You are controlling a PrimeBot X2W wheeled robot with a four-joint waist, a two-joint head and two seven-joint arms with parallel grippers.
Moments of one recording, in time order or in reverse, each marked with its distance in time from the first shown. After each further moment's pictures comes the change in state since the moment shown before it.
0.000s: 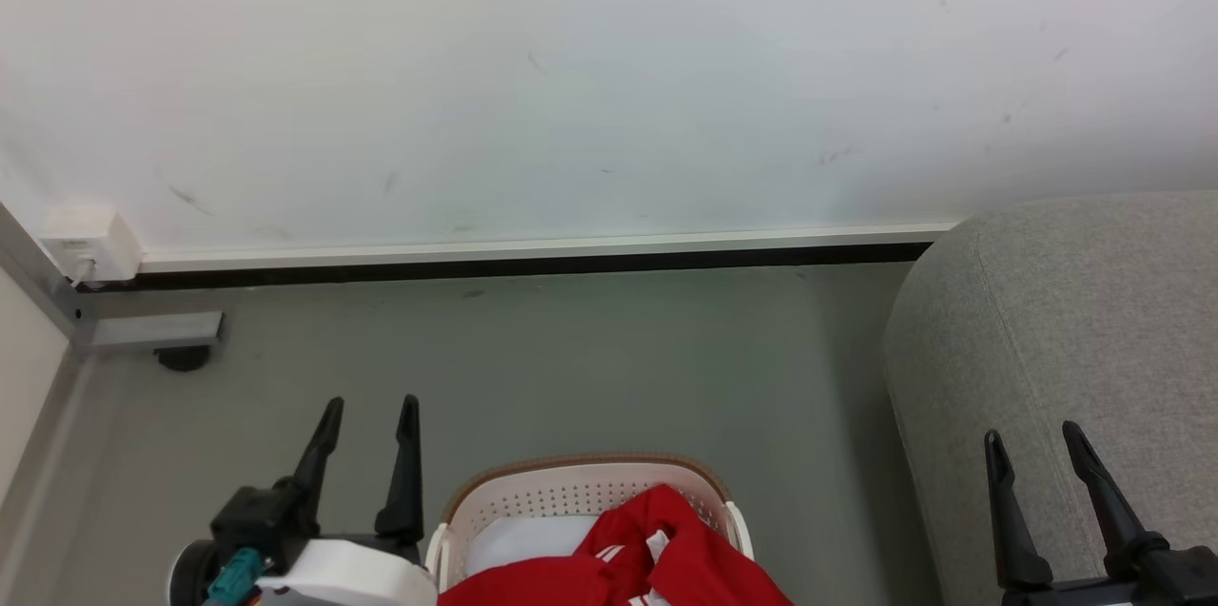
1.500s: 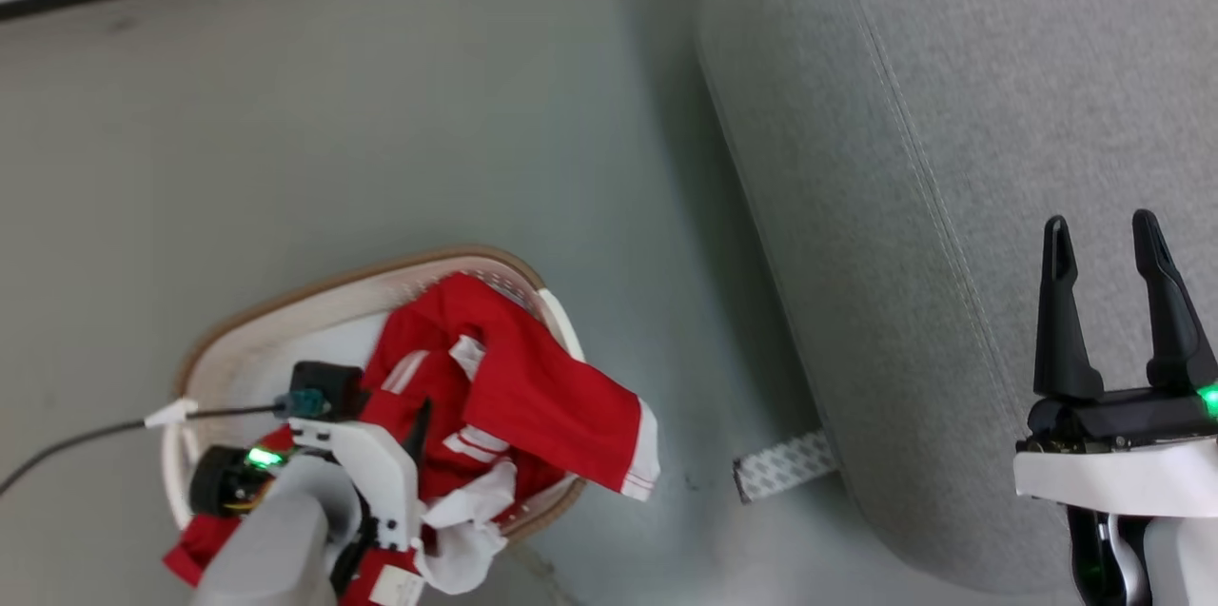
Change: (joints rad) left arm -0.544 0.086 -0.222 0.915 -0.022 -0.083 0.084; right arm -0.254 0.012 -0.021 -0.110 0.107 0.000 -0.002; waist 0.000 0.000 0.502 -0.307
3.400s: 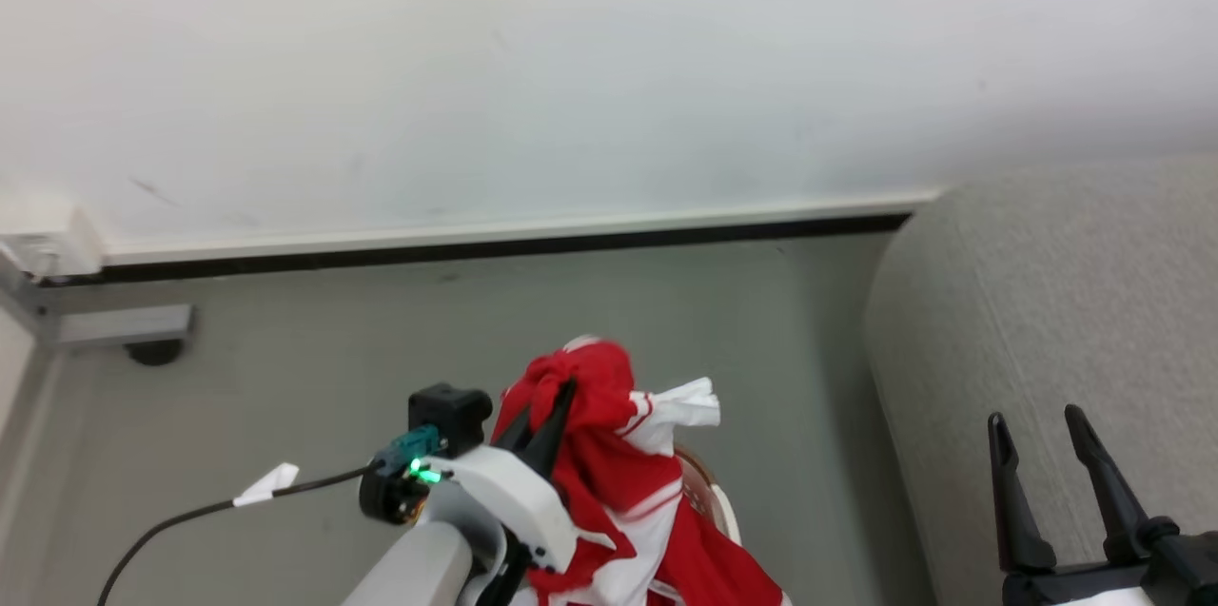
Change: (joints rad) left arm 0.153 -0.081 -0.252 -0.377 -0.330 0.002 -0.084; right arm 0.223 -0.032 0.038 0.112 -0.040 0.000 0.000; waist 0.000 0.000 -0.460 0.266
